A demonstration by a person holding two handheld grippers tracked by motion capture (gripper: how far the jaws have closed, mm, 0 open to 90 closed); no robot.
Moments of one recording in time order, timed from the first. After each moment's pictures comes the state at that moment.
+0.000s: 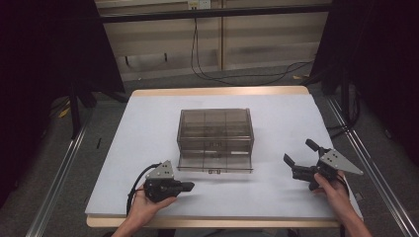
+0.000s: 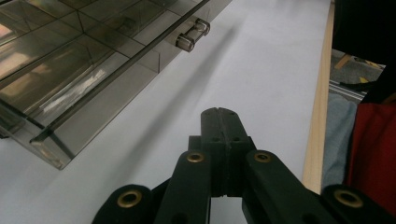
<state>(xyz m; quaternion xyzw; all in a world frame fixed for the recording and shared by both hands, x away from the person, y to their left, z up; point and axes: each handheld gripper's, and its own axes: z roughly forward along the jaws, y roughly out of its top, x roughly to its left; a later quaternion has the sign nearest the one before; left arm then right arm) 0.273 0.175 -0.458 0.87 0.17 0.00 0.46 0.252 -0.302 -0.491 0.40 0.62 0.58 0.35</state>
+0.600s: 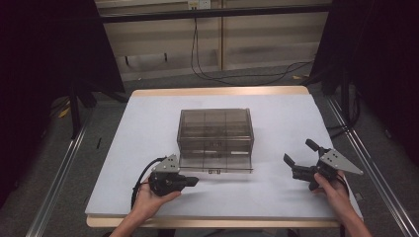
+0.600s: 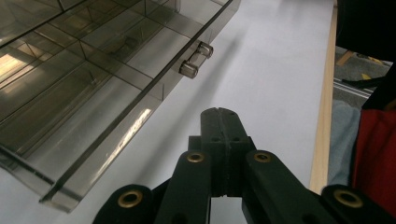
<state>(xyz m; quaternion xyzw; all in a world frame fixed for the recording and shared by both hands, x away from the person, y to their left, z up) 0.284 0.159 -0.446 0.88 0.17 0.00 0.45 0.252 -0.302 -0.491 0.40 0.62 0.58 0.35</state>
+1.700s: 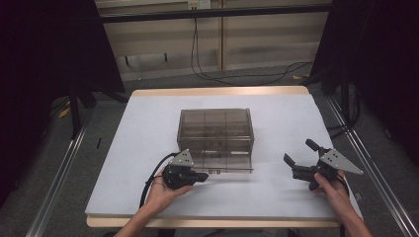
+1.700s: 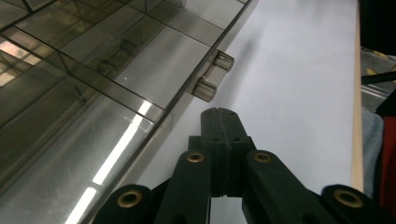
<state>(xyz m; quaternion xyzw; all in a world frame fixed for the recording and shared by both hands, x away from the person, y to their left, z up) 0.304 0.131 -0.460 0.88 0.17 0.00 0.43 0.252 -0.302 -0.491 0.40 0.61 0.58 0.35</state>
